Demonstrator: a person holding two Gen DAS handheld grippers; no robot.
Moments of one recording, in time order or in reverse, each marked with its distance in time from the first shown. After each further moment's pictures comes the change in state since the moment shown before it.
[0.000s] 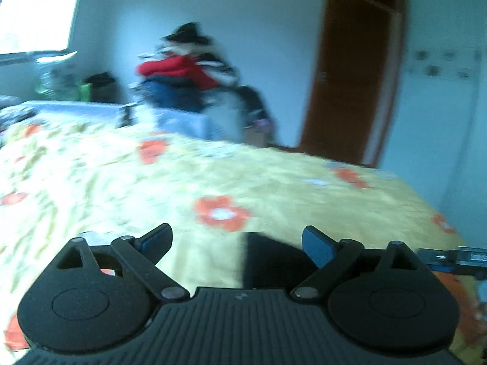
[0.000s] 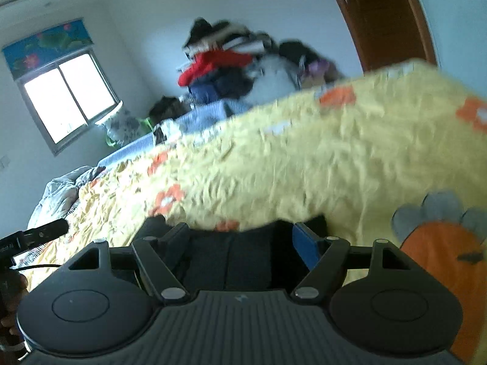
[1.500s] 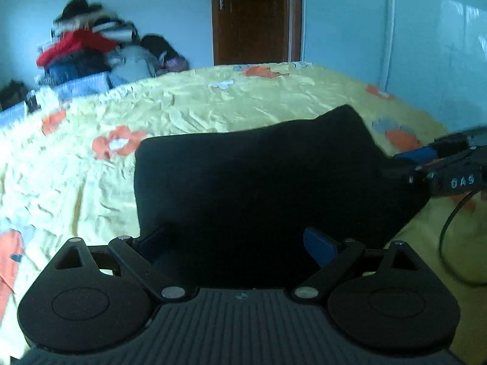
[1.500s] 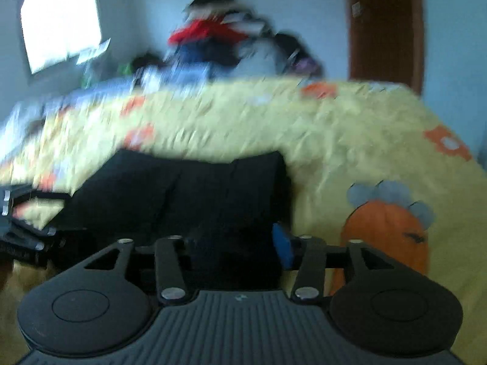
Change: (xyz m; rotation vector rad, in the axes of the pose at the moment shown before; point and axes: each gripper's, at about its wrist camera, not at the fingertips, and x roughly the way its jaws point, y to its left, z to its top) left arm 0.014 -0.067 -0.080 0.399 0.206 -0.275; right arm -0.031 0.042 -0.062 -0.388 0.158 -0.253
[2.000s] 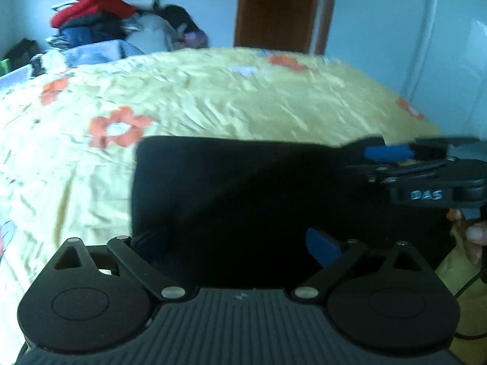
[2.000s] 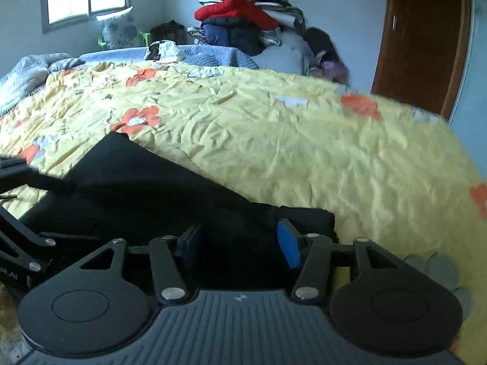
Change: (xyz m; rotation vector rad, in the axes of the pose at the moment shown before) left arm 0.042 0.028 0.035 -0.172 0.079 -0.003; right arm 0.066 0.008 0.056 -0.026 -0.043 0.028
